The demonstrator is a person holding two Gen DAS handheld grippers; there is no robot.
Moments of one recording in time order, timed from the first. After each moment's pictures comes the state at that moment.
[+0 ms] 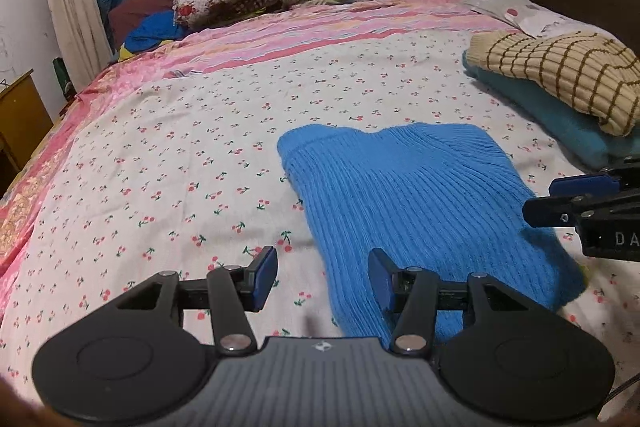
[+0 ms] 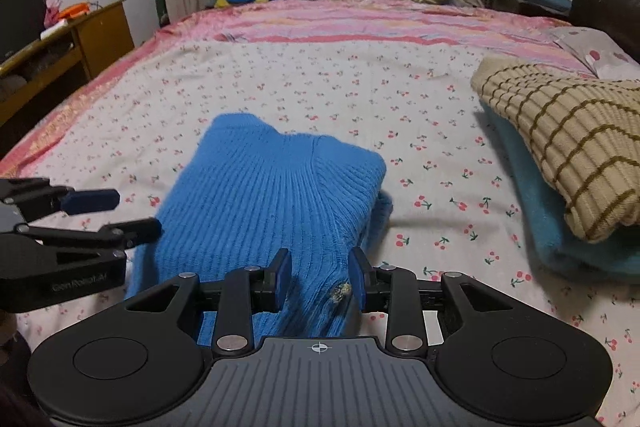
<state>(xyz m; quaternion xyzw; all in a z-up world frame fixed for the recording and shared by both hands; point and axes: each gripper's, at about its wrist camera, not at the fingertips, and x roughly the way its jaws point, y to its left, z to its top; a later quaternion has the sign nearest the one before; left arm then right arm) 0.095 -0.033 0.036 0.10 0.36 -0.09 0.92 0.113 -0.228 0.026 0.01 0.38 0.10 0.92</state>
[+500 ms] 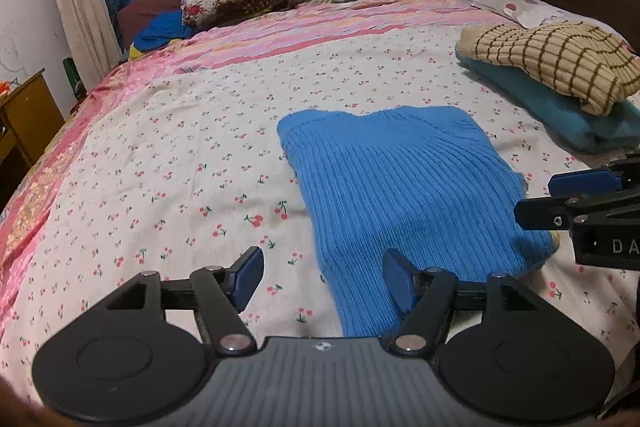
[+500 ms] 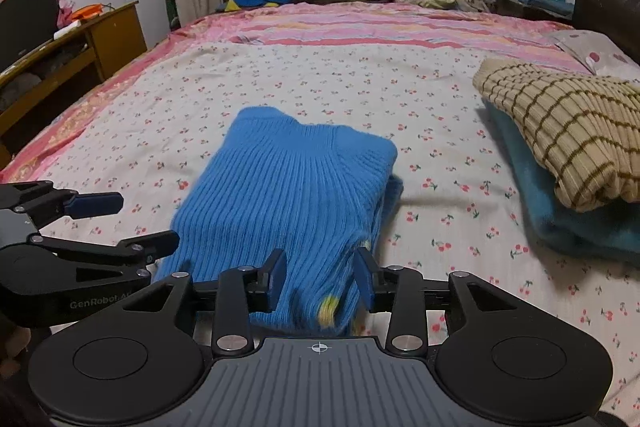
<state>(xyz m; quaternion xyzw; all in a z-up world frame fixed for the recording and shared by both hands) 0.057 -0.039 0.038 0.11 0.36 -0.08 0.92 0.079 -0.223 0.030 0.00 0.38 0.11 0.92</state>
